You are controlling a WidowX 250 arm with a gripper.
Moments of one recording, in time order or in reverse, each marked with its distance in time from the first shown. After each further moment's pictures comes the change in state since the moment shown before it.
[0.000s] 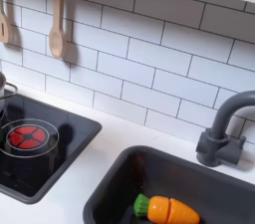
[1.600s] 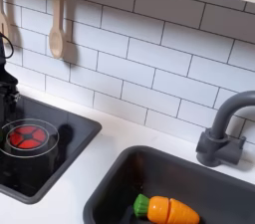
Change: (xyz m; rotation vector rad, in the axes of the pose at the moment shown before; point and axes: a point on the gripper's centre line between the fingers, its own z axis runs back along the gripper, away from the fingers) arm 0.035 -0.003 -0.036 0.034 0.020 0.048
